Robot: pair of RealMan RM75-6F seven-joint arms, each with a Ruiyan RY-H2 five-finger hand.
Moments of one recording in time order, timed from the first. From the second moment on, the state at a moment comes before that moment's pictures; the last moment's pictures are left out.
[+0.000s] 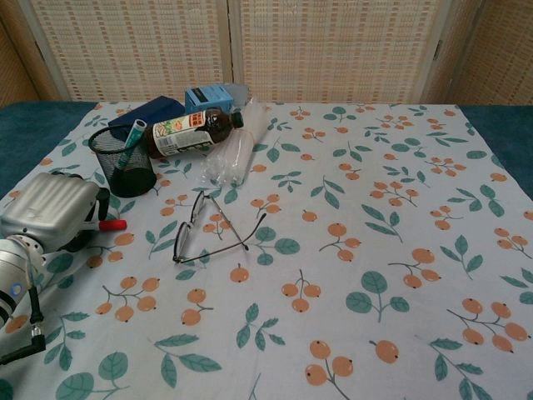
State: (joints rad) left arm -0.47 -2.05 -0.20 -0.78 1.28 1.31 0.59; right arm 0.07 -1.01 0.07 -1.67 -1.47 1.45 0.06
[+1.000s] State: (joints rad) left arm -0.48 -1.64 -0.25 -1.48 1.28 1.28 0.48; right arm 0.06 -1.00 0.07 -1.67 -1.50 1.49 0.08
